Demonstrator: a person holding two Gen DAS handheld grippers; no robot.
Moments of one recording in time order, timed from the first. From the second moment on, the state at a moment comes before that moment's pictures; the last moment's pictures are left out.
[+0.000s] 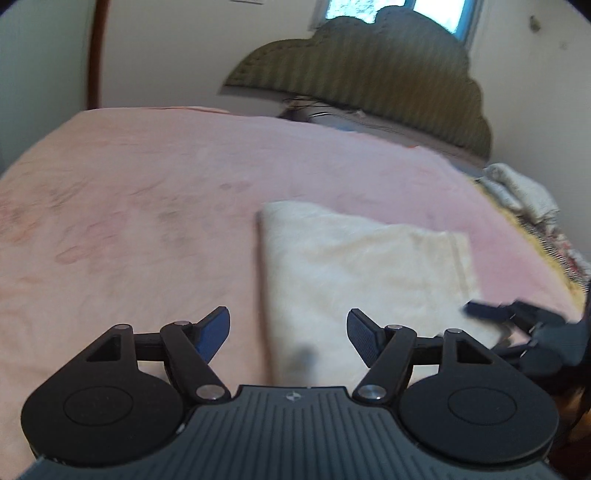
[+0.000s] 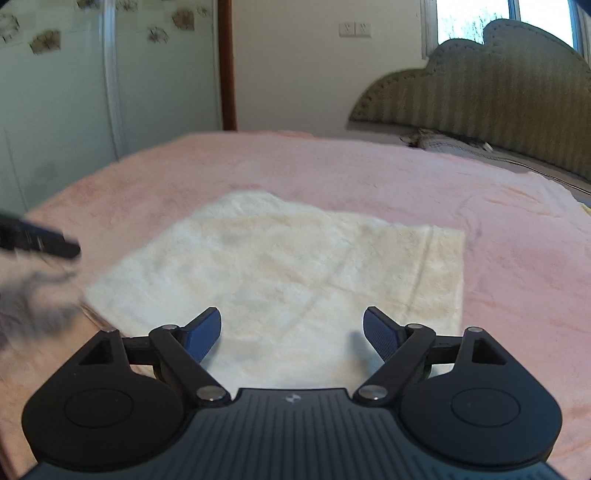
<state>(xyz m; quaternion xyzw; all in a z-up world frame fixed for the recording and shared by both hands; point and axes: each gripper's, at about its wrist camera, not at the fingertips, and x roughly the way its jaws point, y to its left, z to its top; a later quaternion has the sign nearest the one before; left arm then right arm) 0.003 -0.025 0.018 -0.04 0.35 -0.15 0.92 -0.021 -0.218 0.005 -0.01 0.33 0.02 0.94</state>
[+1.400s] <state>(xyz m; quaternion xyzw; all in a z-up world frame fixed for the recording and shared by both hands) 0.030 -0.100 -0.013 0.06 0.37 -0.13 0.92 -0.029 -0.254 0.014 0.02 0.33 -0.05 0.94</state>
